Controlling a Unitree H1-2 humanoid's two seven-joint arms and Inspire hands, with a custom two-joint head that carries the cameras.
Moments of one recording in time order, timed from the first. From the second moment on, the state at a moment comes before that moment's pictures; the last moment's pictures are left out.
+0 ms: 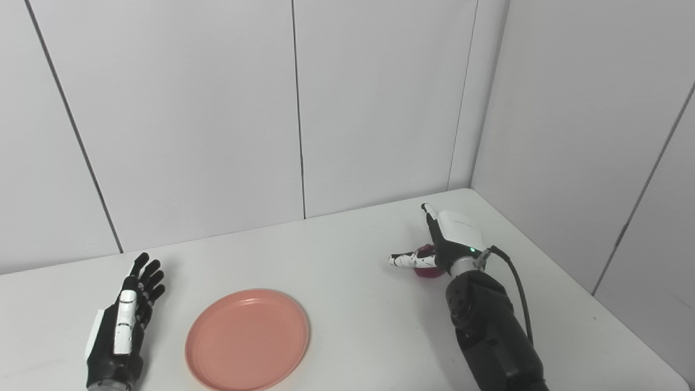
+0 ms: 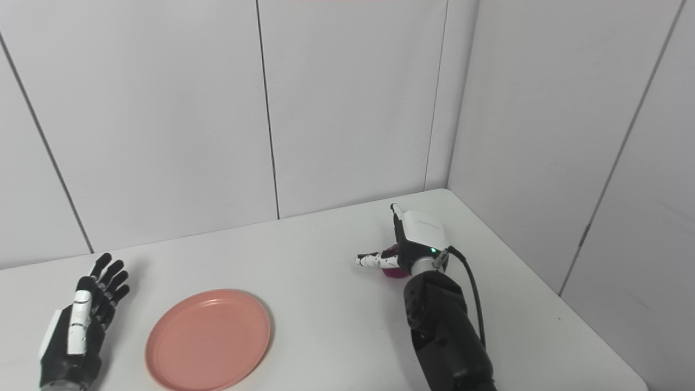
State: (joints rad) left arm -0.40 0.06 0.04 0.52 -0.14 -0.27 -0.20; right arm -0.39 -0.29 -0.07 0.10 -1.06 0.47 0.29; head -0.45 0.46
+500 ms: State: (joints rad) left arm -0.39 0.06 0.03 0.51 -0.12 -0.27 -0.20; right arm -0.40 -0.29 -0.07 0.15 -1.06 0.47 0.34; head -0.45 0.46
